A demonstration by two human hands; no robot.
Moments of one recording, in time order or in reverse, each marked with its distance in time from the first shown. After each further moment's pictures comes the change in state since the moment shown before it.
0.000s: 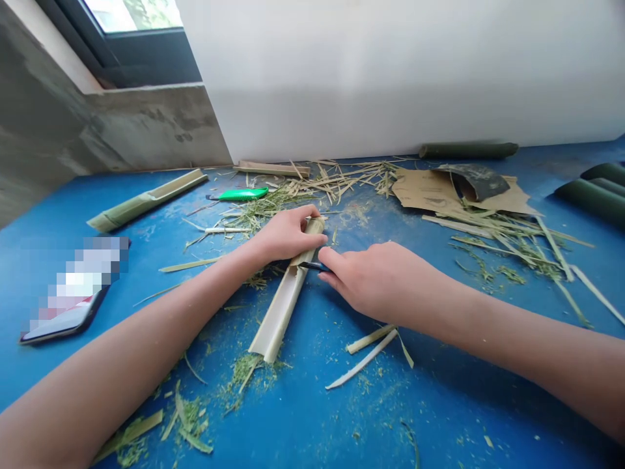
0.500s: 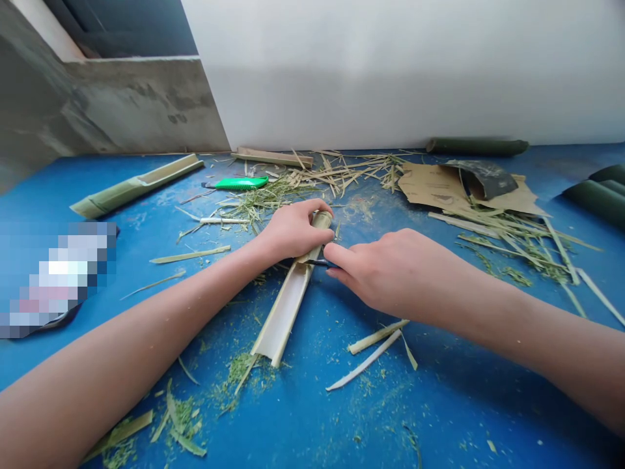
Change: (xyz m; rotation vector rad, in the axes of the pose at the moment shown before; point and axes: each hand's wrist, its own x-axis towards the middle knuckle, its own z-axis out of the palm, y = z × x) left_hand 0.002 0.009 0.011 -0.034 0.079 -0.061; right_hand 0.001 0.009 -0.010 -0.104 0.007 -0.083
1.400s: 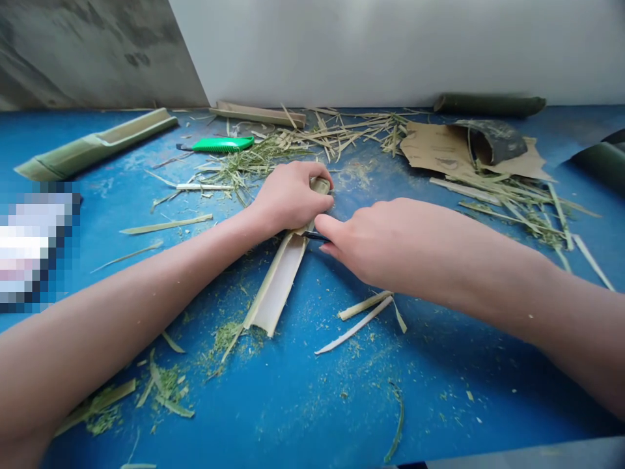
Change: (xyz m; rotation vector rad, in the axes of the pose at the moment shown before) left_hand 0.003 0.007 0.015 0.081 0.118 0.086; right_hand -0.001 -0.004 0.000 0.116 -0.172 0.017
